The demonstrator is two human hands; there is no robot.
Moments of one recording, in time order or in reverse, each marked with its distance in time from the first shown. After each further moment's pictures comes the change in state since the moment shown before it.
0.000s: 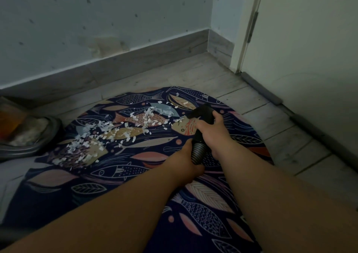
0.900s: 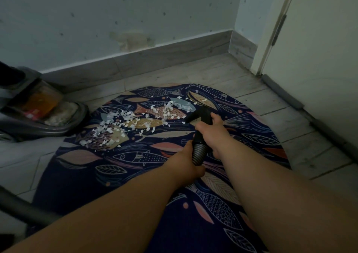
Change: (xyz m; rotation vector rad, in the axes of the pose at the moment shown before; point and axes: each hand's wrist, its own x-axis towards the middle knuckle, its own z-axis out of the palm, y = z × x) left_hand -0.045 -0.044 -0.003 -0.087 0.077 -0.054; right_hand -0.038 0.004 0.051 -0.105 -0.154 0.063
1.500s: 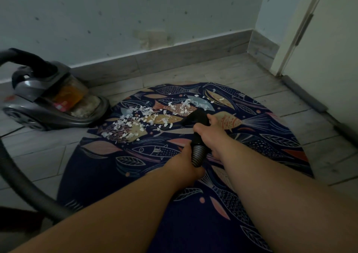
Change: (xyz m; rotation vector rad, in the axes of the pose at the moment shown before) left_hand -0.039 -0.038 -0.019 -0.010 0.054 -0.106; right_hand -0.026 -0.001 0.056 -0.100 -0.111 0.042
